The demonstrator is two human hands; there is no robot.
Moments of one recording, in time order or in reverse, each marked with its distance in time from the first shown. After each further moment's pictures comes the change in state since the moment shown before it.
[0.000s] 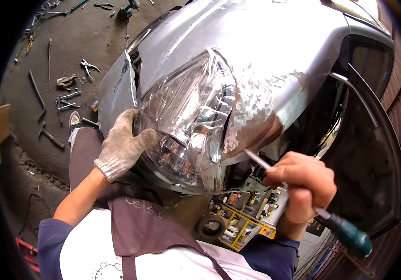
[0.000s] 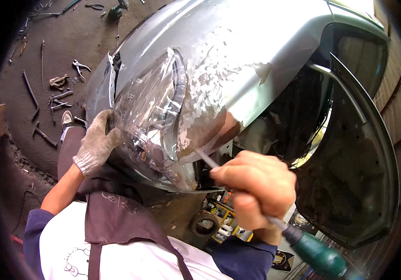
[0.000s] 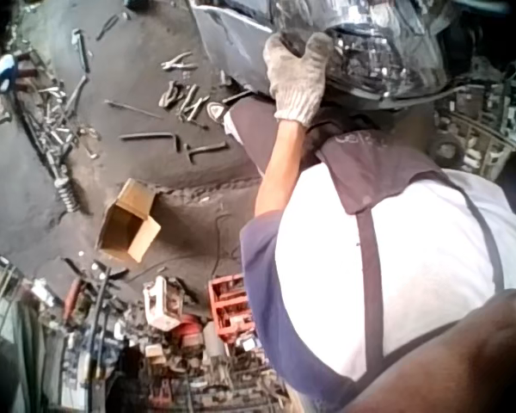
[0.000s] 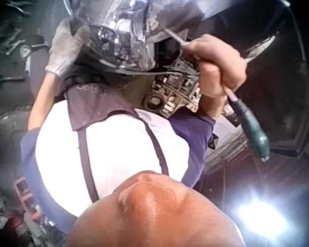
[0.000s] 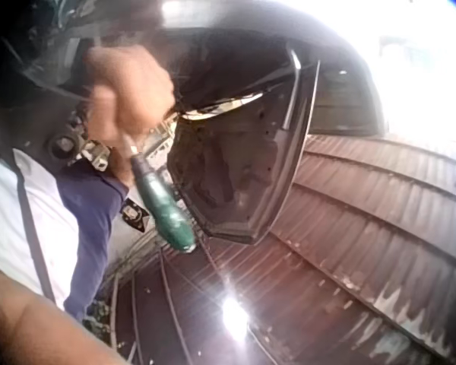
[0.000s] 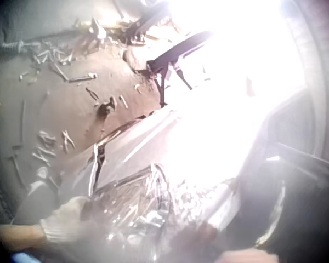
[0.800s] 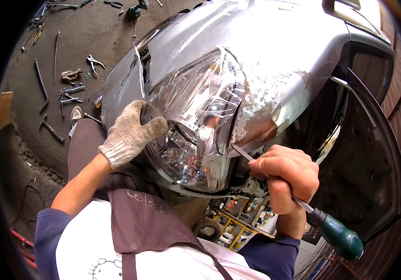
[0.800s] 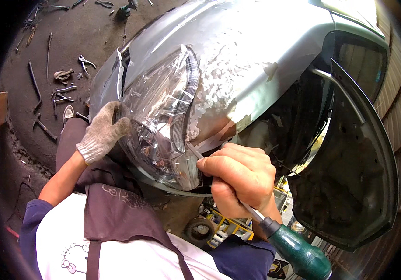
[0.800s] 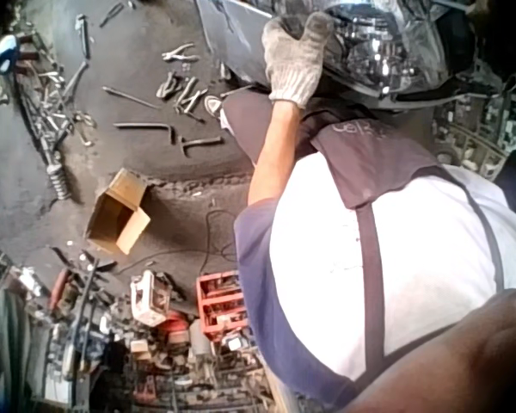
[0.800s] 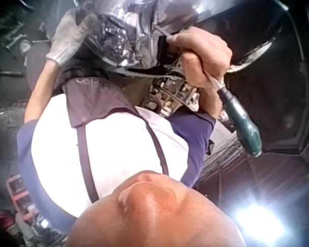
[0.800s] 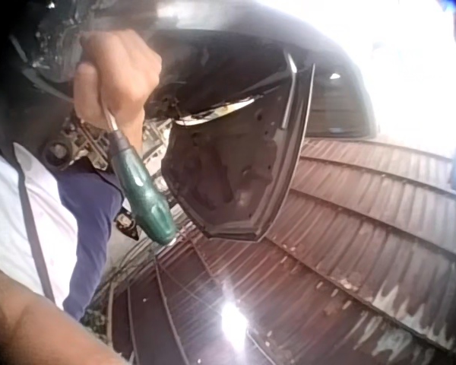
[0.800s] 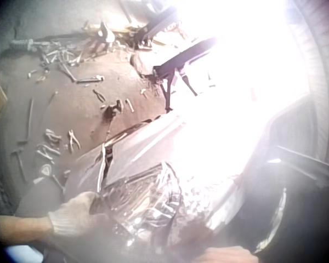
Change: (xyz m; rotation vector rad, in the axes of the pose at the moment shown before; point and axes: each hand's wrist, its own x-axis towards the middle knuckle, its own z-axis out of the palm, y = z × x) left_hand -0.005 0.003 -0.008 -0.029 -0.020 -0.059; right_hand 0.002 0.000 0.026 -0.097 -0.145 -0.146
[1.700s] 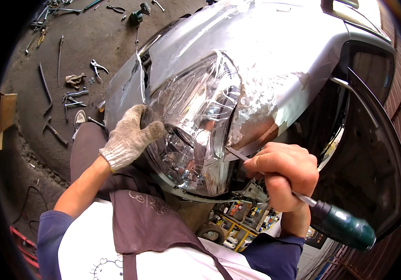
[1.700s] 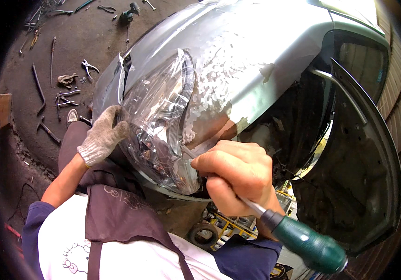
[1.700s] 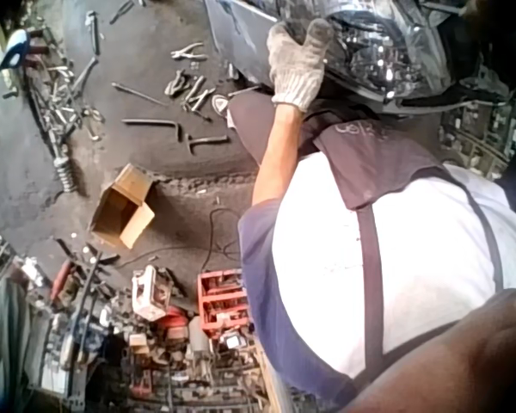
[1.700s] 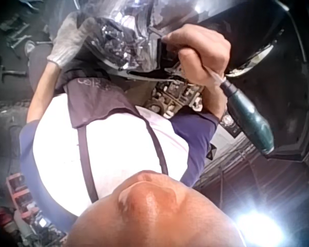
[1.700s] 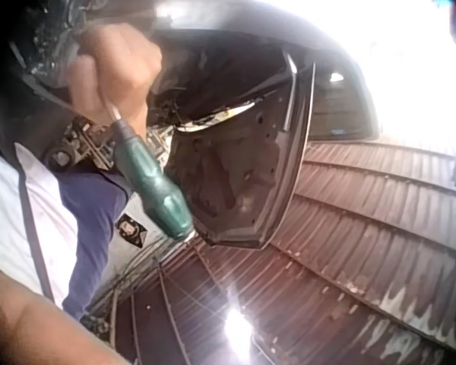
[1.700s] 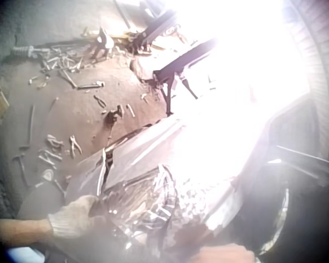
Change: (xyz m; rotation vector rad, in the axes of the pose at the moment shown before) left_hand 0.000 0.000 0.003 -0.004 -0.006 0.016; right_hand 0.007 0.004 -0.011 0.034 -0.067 0.077
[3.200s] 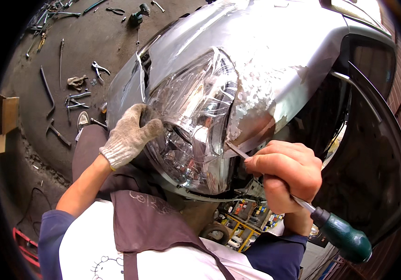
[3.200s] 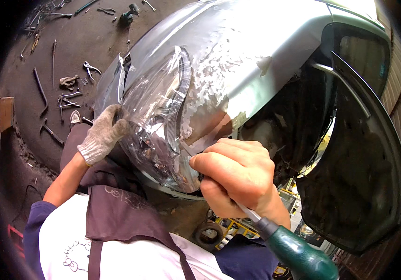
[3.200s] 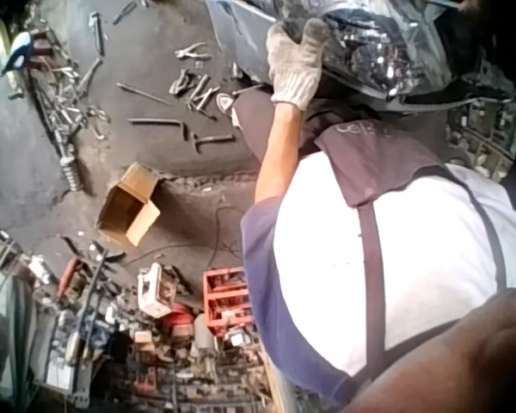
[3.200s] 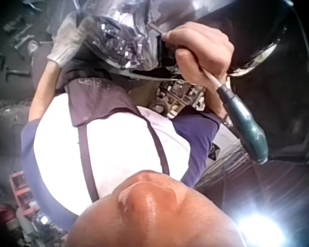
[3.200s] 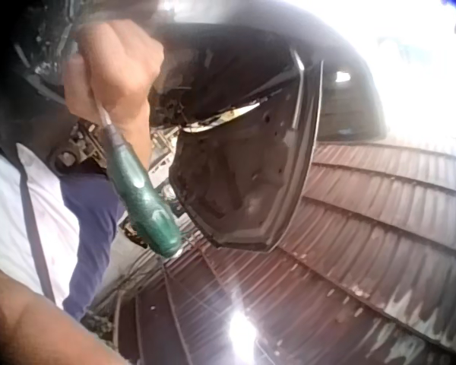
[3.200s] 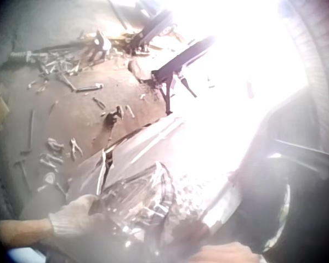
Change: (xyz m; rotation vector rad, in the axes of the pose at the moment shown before) left_hand 0.002 -0.002 0.009 -0.042 -0.004 0.020; right_hand -0.004 -0.001 -0.005 -0.076 0.029 -0.119
